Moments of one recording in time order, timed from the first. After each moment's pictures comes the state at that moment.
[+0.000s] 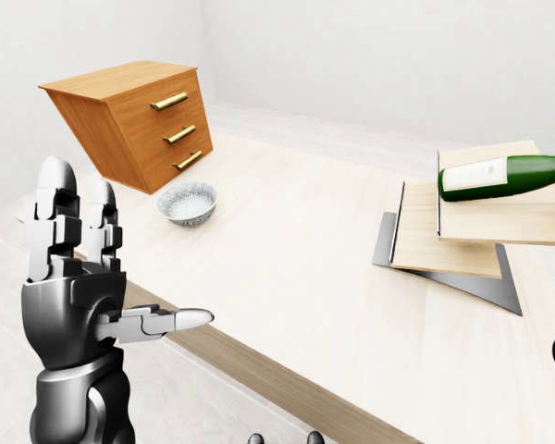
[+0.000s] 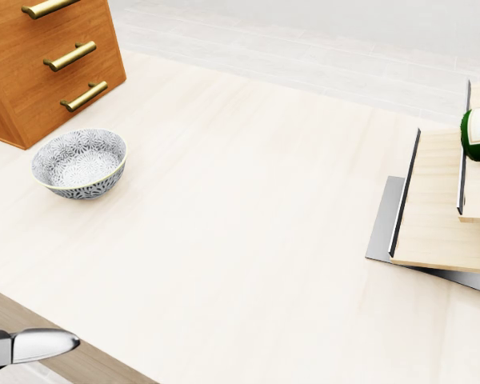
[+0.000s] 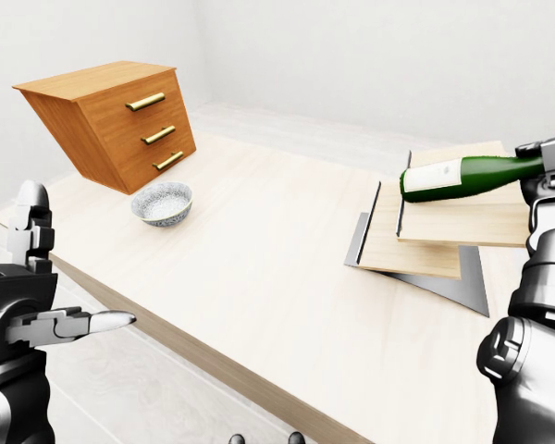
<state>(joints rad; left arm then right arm) 0.15 0.00 0.29 -0.84 -0.17 0.09 -0.16 -0.91 -0.87 -0.45 1.03 1.06 0.09 -0.05</state>
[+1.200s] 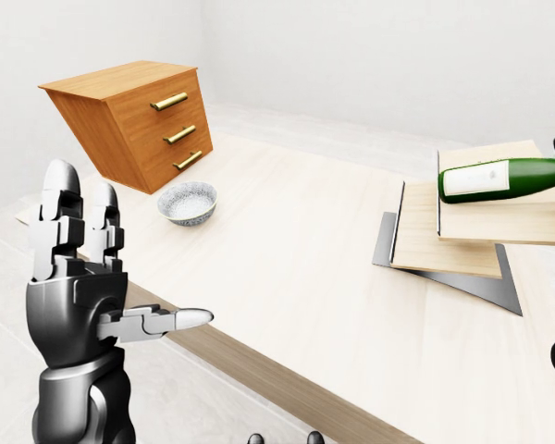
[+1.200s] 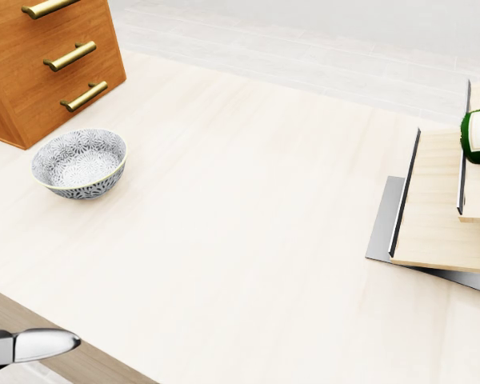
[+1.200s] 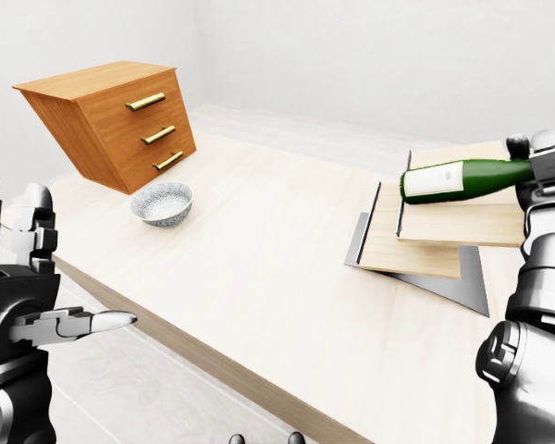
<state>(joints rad) 0.15 0.00 0.30 -0.83 -0.18 0.09 -0.17 -0.88 -0.87 -0.44 1.02 1.01 0.09 -0.08</state>
